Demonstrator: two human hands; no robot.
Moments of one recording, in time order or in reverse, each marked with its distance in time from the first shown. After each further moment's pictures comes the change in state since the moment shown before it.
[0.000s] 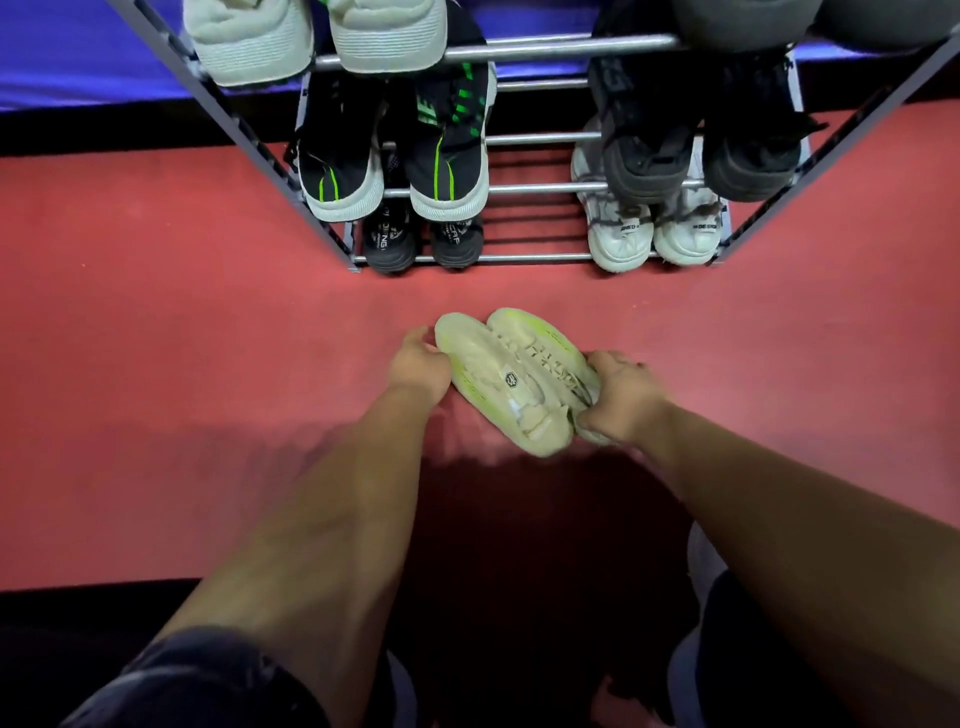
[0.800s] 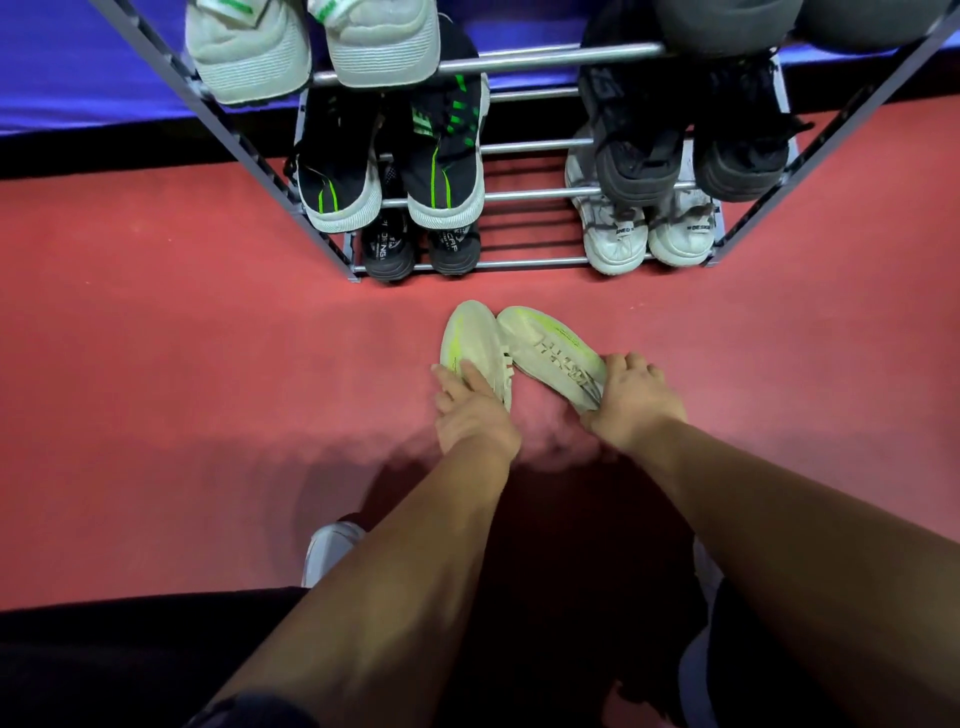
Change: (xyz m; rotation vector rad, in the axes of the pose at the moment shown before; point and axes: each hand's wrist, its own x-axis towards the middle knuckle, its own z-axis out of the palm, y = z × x) left_hand -0.069 -0.002 0.062 0.838 -0.070 0.060; right_hand -0.009 0.003 0.010 -0.096 0.150 0.091
